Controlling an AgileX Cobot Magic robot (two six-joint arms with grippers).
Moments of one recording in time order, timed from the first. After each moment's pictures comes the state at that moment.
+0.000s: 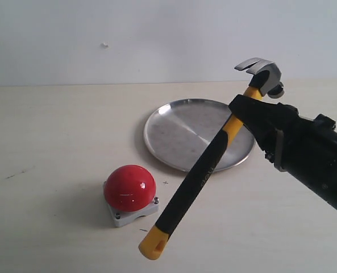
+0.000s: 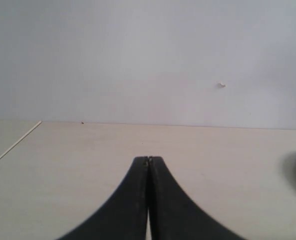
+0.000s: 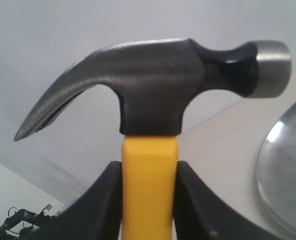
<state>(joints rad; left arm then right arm) 0.02 0.01 0.00 0.17 0.10 -0.18 0.51 1.40 -0.22 -0.12 -1.14 0.99</state>
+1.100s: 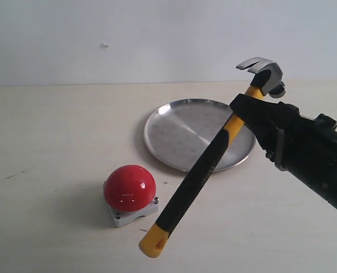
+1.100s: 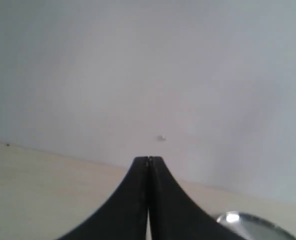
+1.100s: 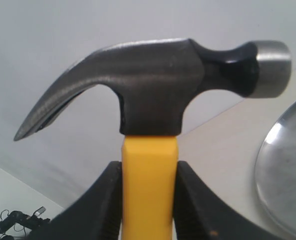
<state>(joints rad) -0.03 0.43 -0.28 0.52 -0.11 -0.83 0.51 1.40 -0.22 -0.11 -1.14 0.98</state>
